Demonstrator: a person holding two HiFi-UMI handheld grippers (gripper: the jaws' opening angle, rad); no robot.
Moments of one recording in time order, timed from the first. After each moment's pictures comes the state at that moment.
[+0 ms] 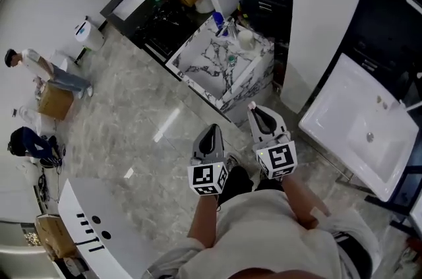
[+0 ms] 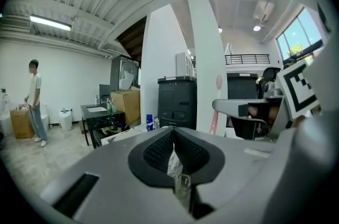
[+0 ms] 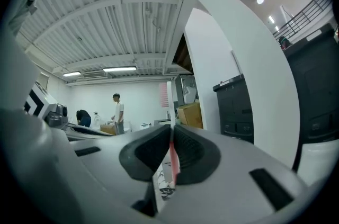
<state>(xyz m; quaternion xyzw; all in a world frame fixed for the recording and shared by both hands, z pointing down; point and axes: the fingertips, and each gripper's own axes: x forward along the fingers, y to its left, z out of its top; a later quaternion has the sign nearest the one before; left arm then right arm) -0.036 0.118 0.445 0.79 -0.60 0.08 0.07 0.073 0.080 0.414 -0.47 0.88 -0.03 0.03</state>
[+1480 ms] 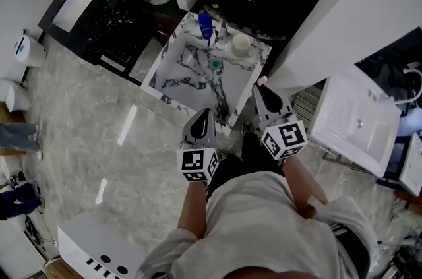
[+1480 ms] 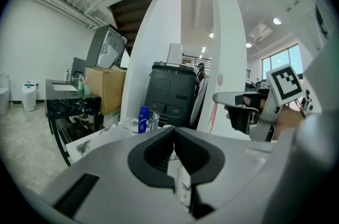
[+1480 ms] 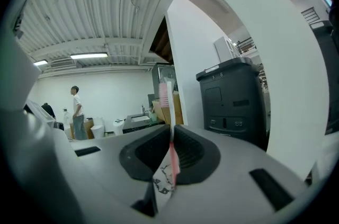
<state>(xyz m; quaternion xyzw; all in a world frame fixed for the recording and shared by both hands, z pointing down) -0.136 -0.125 0.510 0.87 -0.46 0.06 0.16 0.004 -0.151 0.450 -0.59 0.81 -0.08 0.00</state>
